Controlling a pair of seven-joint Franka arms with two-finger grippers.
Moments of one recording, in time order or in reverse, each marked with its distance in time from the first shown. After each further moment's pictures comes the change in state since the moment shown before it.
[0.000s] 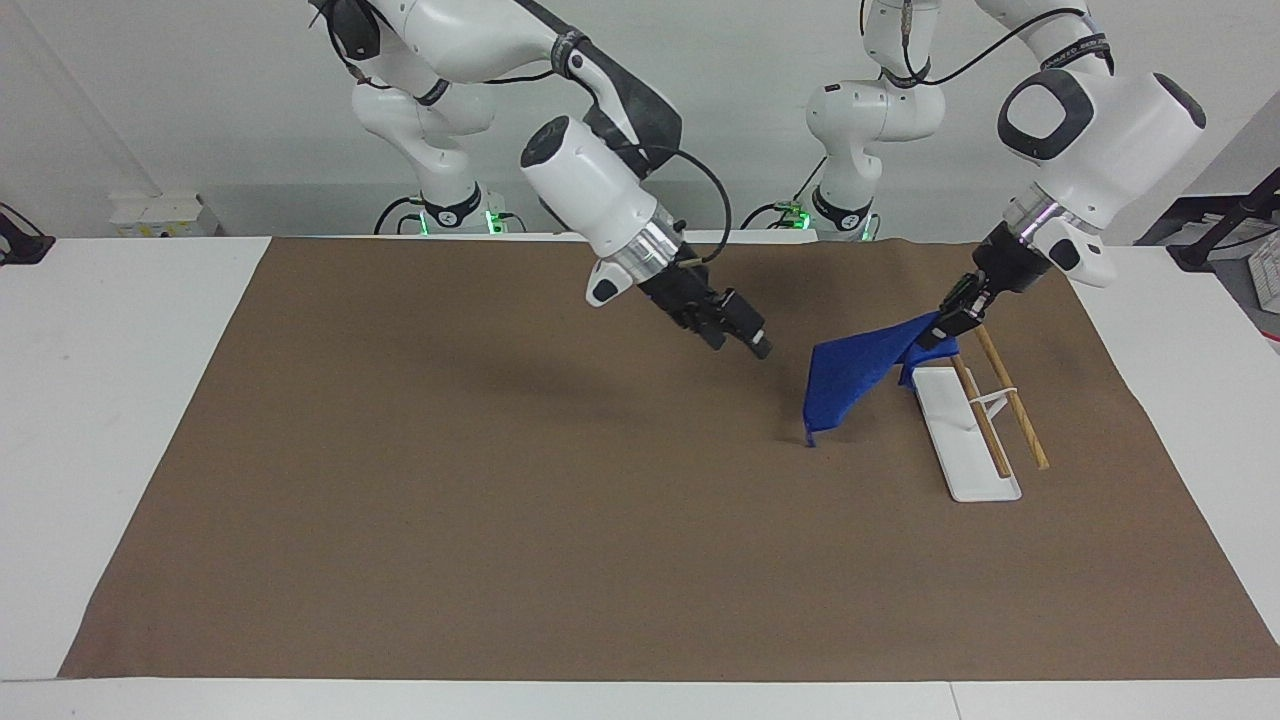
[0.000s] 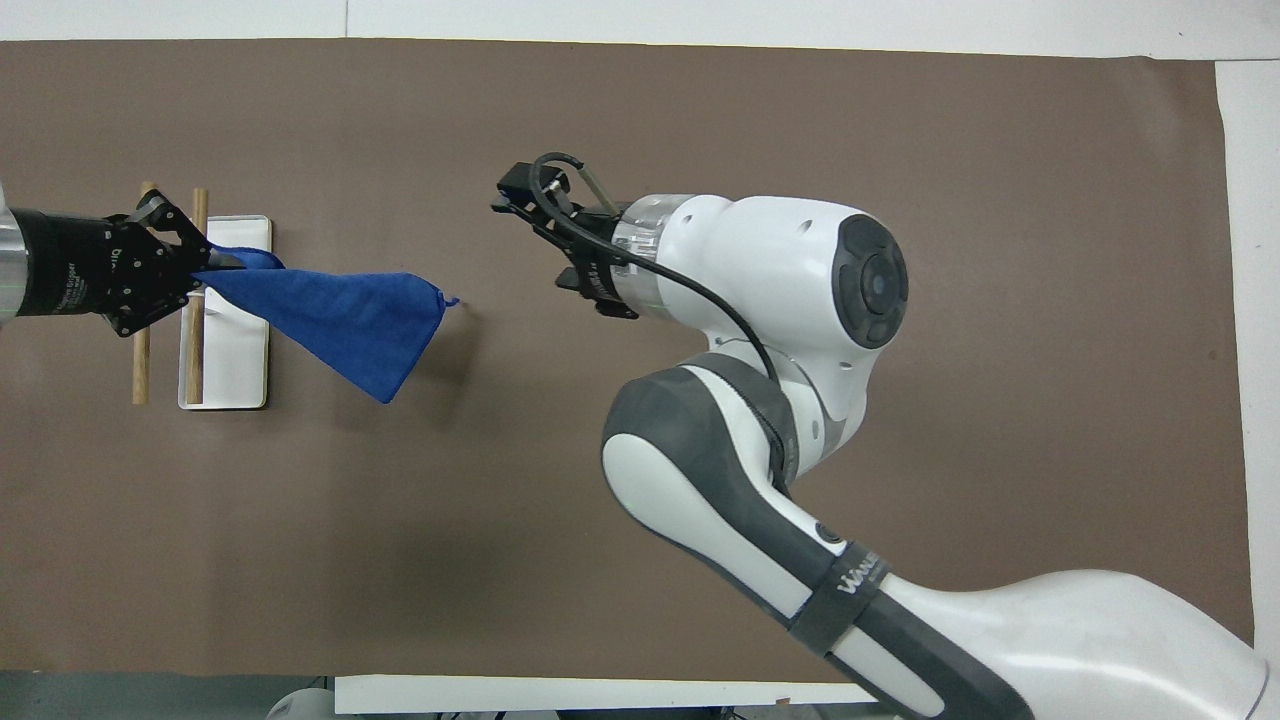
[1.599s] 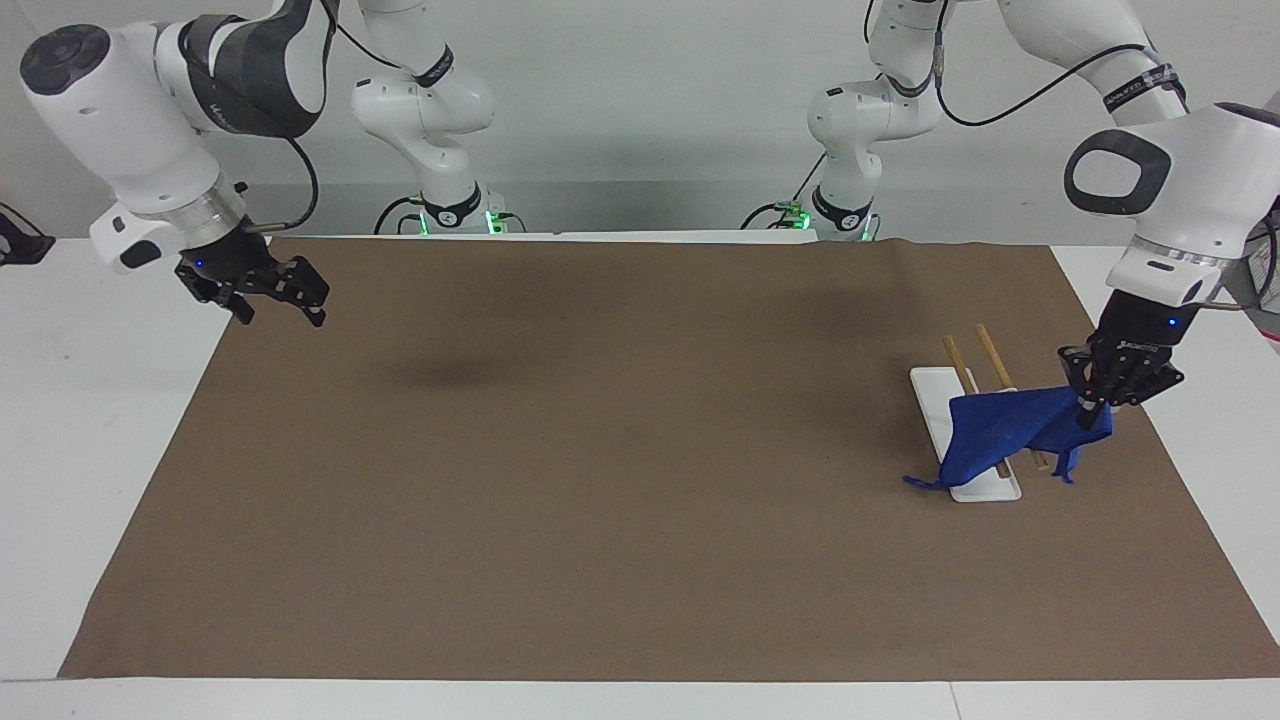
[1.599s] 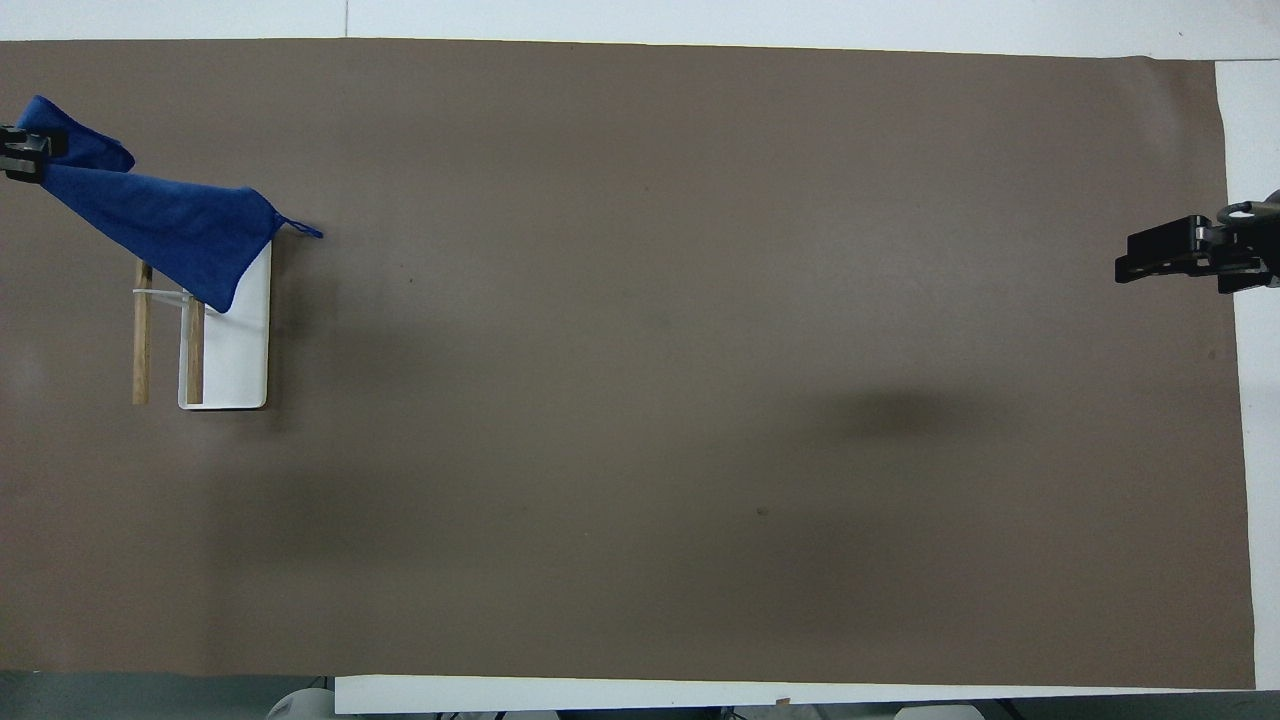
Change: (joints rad) left arm 0.172 0.210 0.002 0.186 0.140 0.246 1.222; right arm 0.131 -0.300 -0.880 0.092 -0.325 -0.927 -0.903
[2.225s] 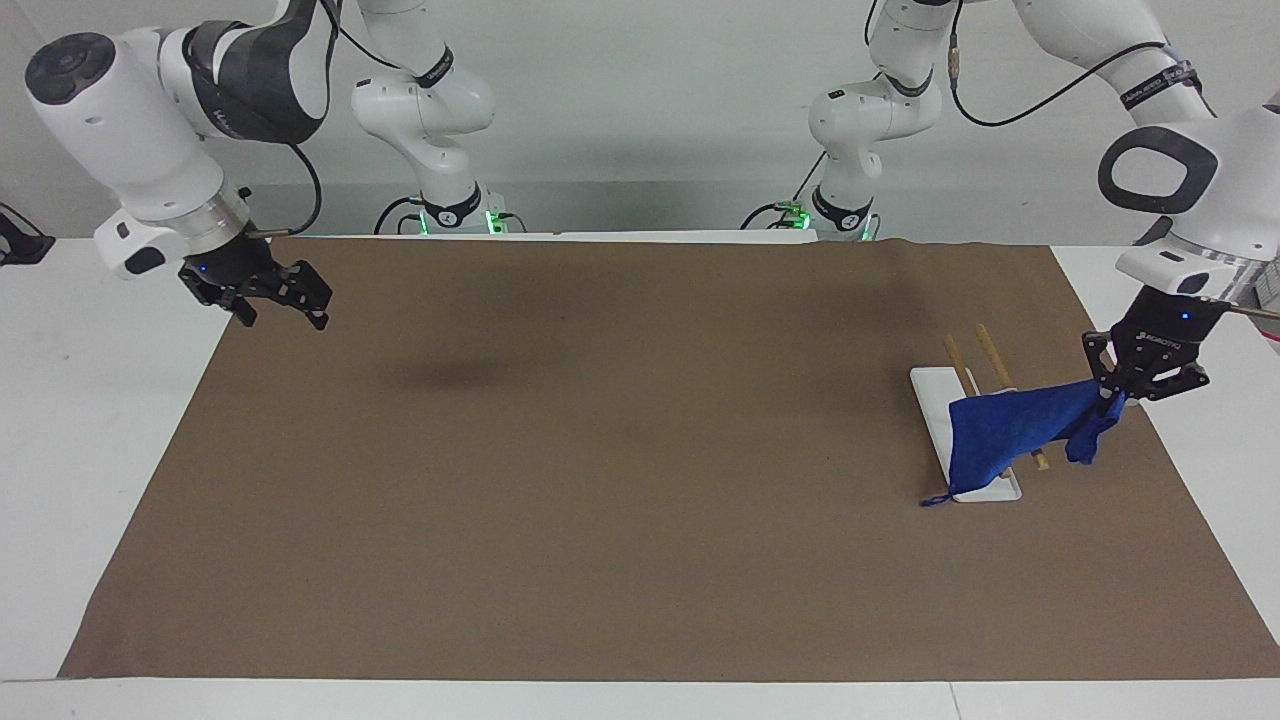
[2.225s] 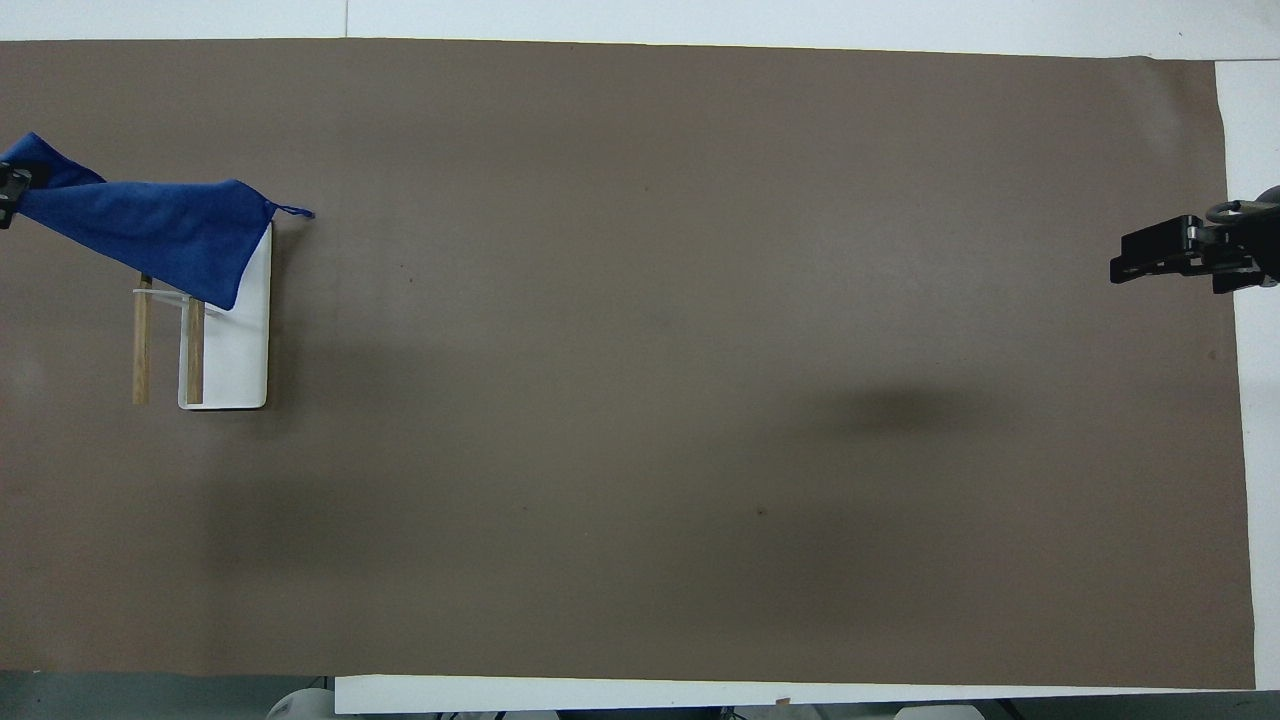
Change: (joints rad) left arm 0.052 -0.001 0.001 0.003 -0.014 -0.131 0.311; right arm 0.000 0.008 0.000 0.002 -0.005 0.000 0.000
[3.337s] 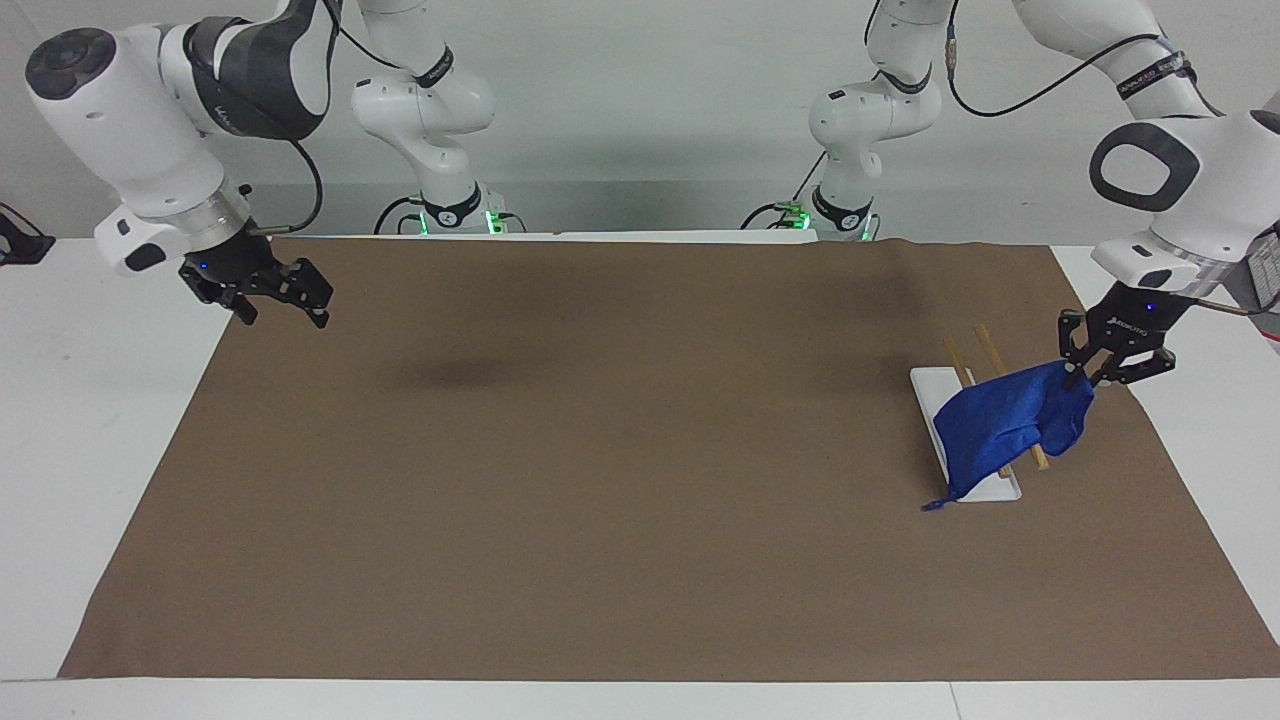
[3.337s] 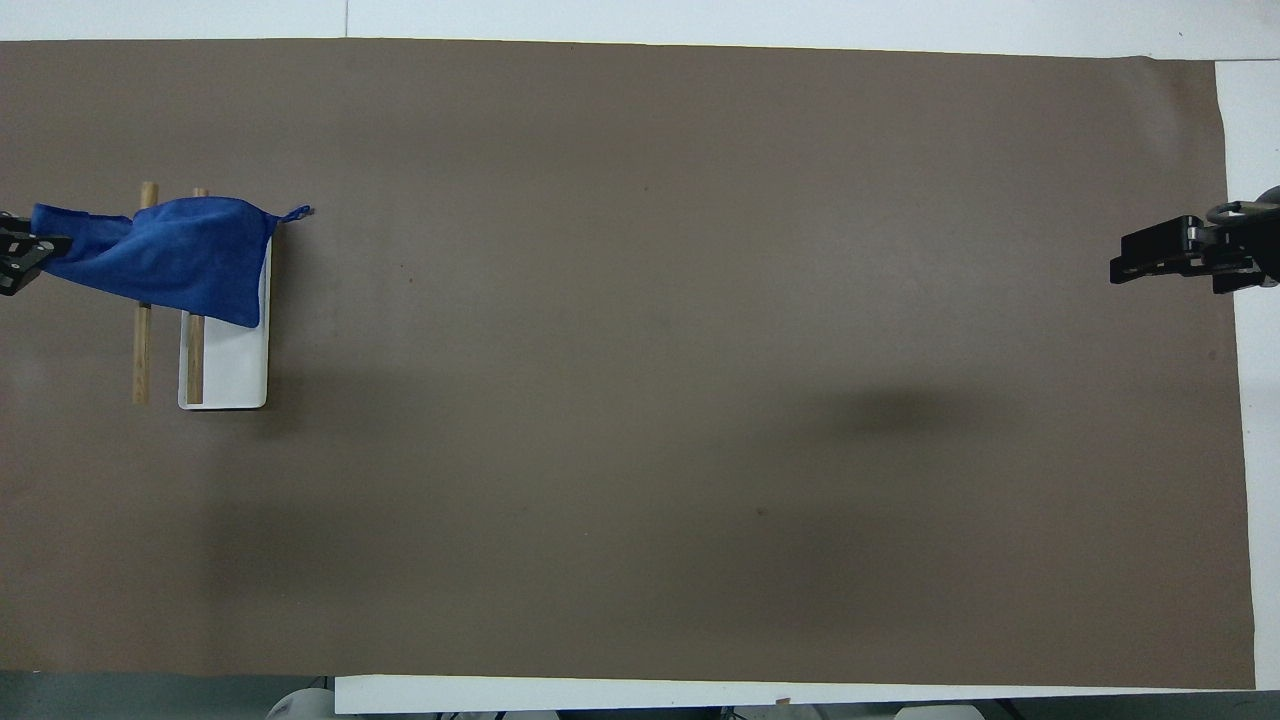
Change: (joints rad) left arm 0.023 -0.057 0.005 -0.097 0.066 -0.051 0.074; right arm 0.002 -0.002 0.001 0.000 0.000 -0.003 0.000
